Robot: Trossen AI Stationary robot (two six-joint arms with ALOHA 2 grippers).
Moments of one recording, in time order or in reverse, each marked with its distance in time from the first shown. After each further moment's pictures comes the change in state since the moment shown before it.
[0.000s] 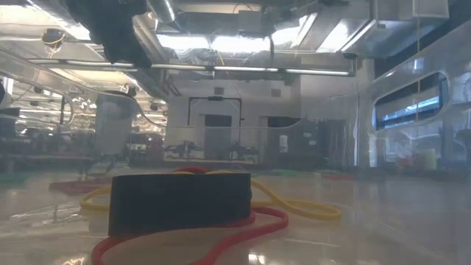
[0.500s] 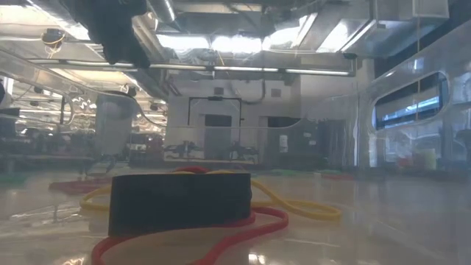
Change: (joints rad) left arm 0.000 0.000 0.000 0.000 0.034 -0.029; right arm 0.010 0.195 0.224 -0.085 -0.003 0.025
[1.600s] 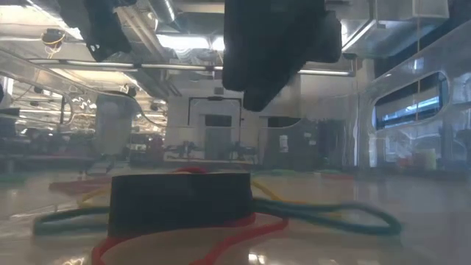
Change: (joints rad) left arm -0.176 0.000 0.000 -0.007 0.073 -0.169; right arm 0.023 0.469 0.452 -0.510 -0.132 0.236
